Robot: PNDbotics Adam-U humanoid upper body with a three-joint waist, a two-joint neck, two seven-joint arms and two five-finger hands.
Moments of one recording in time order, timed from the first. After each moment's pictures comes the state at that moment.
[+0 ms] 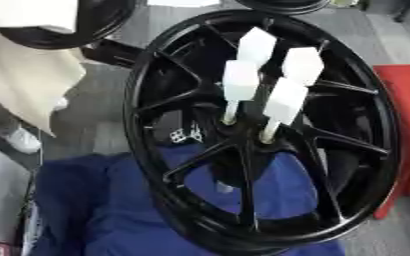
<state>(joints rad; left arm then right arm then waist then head) -0.16 0.39 0.15 -1.98 0.02 -0.09 0.35 -1.26 -0.68 0.66 -1.32 0.41 0.08 0.06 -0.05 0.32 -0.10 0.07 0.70</state>
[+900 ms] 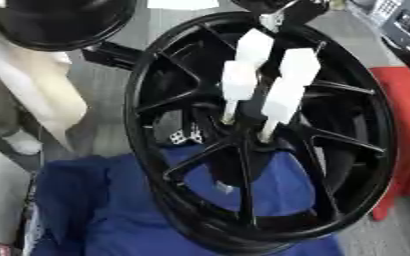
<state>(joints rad) -0.15 0.39 0.15 -1.98 0.01 -0.08 0.35 -1.38 -0.51 0.71 -1.05 0.52 -0.21 0.34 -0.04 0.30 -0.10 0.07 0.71</state>
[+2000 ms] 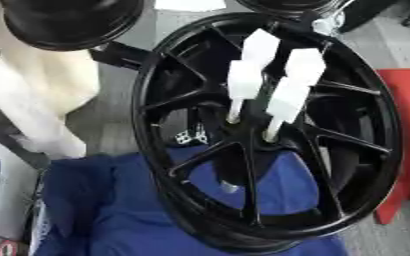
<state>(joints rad) -0.14 0.39 0.15 -1.98 0.01 -0.07 0.34 -1.25 -0.66 0.58 -1.32 0.25 -0.10 0.69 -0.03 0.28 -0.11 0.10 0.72</state>
